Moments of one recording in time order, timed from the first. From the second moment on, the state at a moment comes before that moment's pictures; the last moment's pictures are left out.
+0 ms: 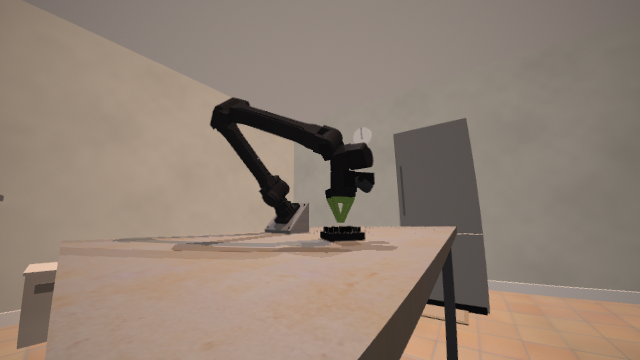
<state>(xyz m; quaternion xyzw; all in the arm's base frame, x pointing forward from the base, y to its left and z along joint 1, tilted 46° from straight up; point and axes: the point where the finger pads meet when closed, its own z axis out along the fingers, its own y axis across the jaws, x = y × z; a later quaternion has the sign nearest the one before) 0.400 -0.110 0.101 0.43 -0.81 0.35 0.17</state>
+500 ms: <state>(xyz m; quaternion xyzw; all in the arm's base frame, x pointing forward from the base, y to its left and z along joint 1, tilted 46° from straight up) 0.400 -0.101 0.111 0.43 -0.82 0.35 0.17</state>
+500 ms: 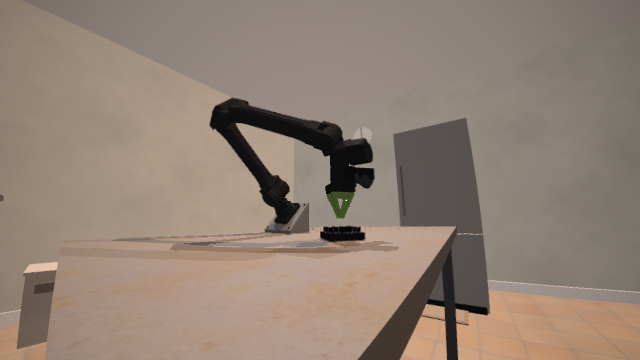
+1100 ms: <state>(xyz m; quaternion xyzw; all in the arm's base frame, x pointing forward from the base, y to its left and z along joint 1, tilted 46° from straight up) 0.400 -0.101 0.111 0.37 -0.84 0.36 0.14</state>
